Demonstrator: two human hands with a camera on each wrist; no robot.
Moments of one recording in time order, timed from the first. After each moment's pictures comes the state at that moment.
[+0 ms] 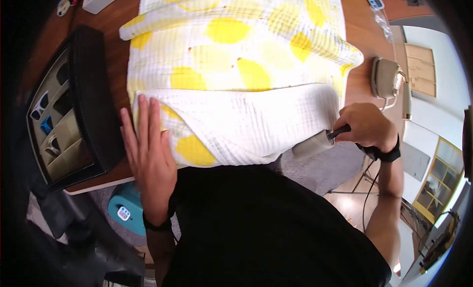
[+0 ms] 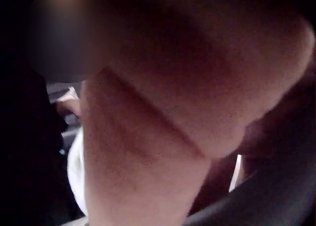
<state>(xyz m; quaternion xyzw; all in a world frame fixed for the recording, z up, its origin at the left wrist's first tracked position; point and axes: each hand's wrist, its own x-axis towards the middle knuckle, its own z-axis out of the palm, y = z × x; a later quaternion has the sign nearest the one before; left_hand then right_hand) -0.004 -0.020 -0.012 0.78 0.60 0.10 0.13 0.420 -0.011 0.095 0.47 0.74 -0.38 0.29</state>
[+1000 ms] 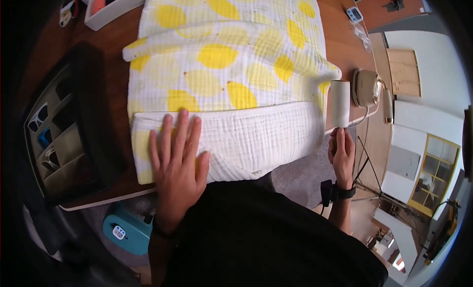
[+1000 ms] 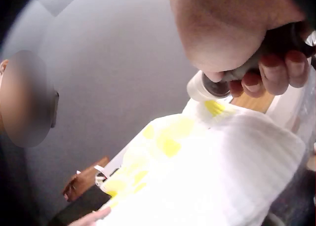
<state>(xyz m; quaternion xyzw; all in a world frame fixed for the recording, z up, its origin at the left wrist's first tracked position) 0.030 -0.020 -0.006 0.84 0.49 0.10 0.18 0.398 -0.114 0.036 0.81 0.30 -0.32 -0.38</state>
